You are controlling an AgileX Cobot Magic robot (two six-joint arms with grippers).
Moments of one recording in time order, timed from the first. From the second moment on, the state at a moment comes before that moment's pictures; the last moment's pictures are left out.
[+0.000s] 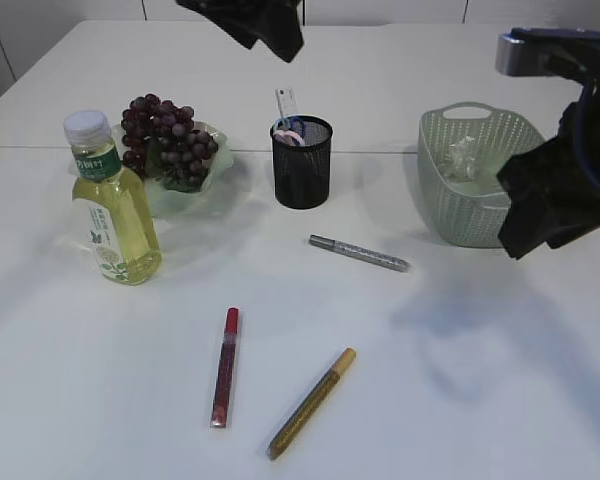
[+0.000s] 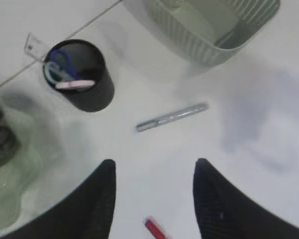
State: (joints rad) left arm -0.59 1.96 -2.08 -0.12 1.13 0.15; right arm 0.26 1.45 -1.19 0.19 1.14 -0.15
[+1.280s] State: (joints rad) left arm -0.19 1.59 -1.63 0.04 1.25 0.04; right arm 0.40 1.93 -1.62 0.07 1.19 -0.22
